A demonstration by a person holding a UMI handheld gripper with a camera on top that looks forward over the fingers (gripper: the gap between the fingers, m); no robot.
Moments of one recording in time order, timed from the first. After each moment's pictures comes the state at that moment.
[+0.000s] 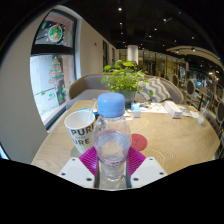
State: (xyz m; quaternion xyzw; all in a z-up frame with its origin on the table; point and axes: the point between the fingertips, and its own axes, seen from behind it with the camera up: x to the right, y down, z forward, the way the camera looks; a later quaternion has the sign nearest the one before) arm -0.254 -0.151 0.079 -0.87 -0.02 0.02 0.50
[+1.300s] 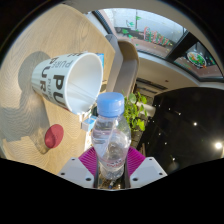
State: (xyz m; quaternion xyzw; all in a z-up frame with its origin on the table) arm -0.205 -0.034 0.179 -0.55 -0.54 -0.57 0.28
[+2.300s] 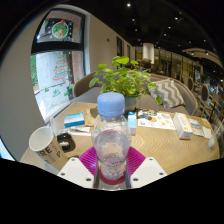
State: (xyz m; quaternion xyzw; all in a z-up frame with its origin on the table) arm -0.180 -0.026 0.078 -0.87 -0.10 0.07 0.48
